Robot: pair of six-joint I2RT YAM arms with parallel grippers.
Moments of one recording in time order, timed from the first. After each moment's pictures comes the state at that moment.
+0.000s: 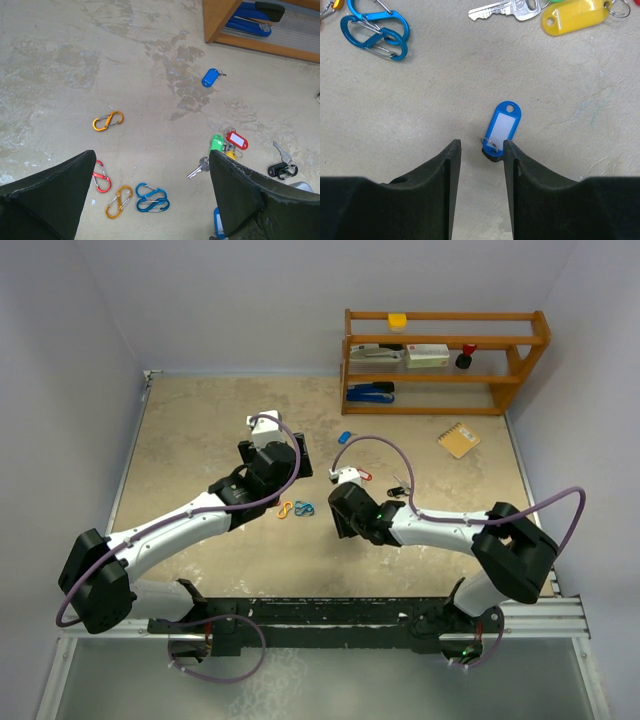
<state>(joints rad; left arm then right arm) -0.80 1.30 0.93 -0.14 -0.66 -0.60 0.94 1.52 0.78 -0.19 0.34 0.46</state>
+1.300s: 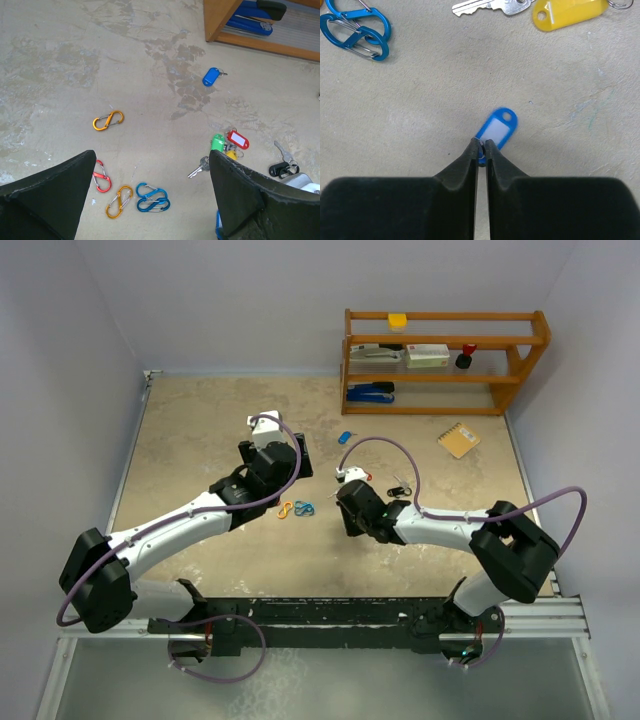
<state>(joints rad) -0.80 1.30 0.93 -0.14 -0.66 -0.60 0.87 1.52 0.73 -0.13 0.27 0.44</state>
